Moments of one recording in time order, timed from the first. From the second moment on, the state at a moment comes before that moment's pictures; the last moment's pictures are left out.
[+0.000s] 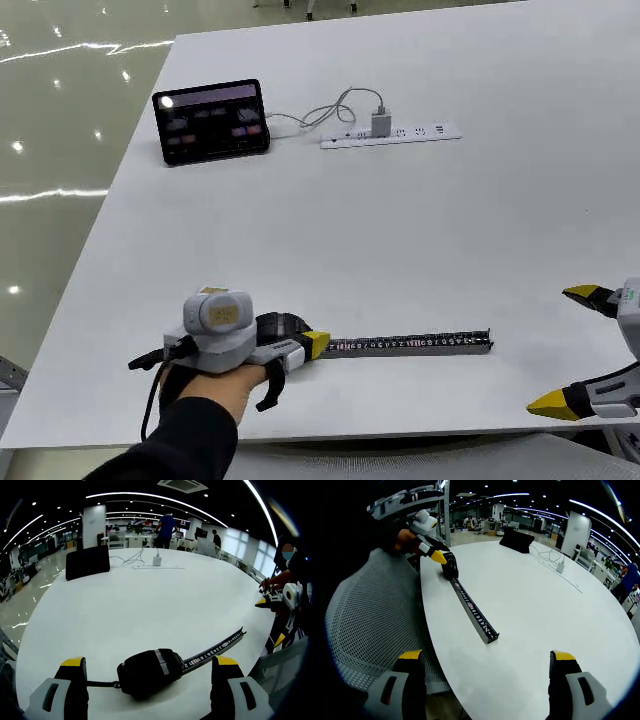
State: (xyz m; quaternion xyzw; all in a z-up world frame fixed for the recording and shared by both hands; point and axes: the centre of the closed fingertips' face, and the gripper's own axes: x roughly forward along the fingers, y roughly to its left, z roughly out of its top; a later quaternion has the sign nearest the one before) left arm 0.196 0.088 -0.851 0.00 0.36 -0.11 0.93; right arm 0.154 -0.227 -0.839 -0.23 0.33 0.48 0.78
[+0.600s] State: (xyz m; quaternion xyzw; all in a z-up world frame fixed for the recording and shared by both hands) left arm 0.199 0.088 -0.864 0.01 0.37 -0.13 0.92; right arm 0.175 -0.189 -0.861 -0.33 0.35 0.56 0.67
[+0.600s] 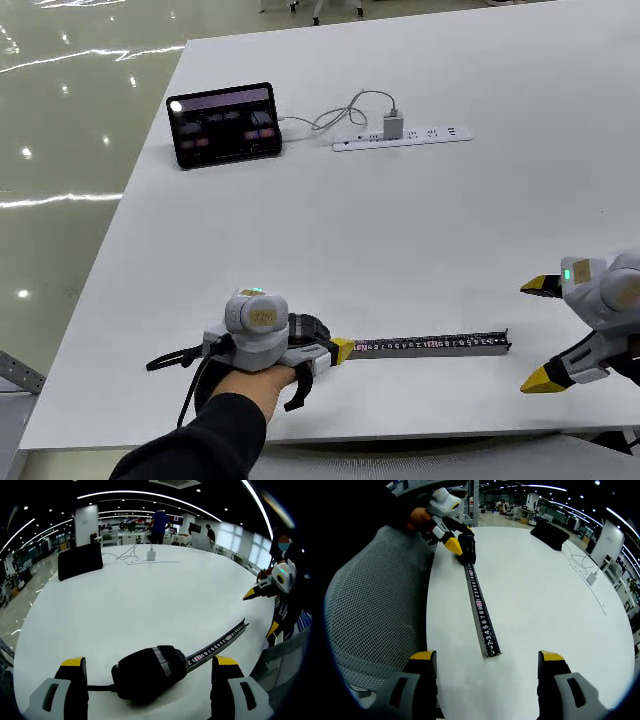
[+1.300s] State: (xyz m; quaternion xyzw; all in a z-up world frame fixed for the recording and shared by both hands) left arm 0.203 0.088 -0.858 -0.01 0.35 -0.12 0.93; right arm 0.180 -0.191 -0.896 -0.39 0.38 0.59 0.60
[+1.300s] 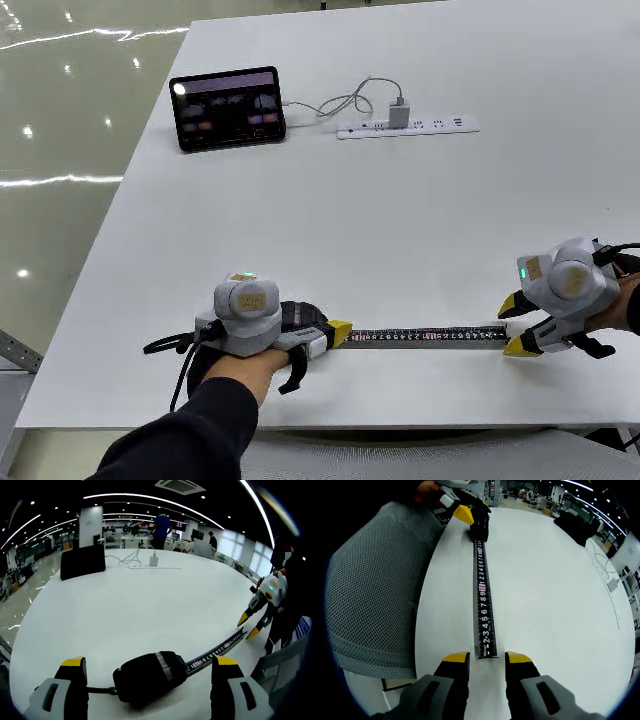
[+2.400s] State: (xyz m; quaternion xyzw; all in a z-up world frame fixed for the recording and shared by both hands) left arm 0.207 0.086 -0.859 -0.04 0.35 -0.10 0.93; right arm 0.182 -0.192 -0.905 -0.42 0.40 0.60 0.55
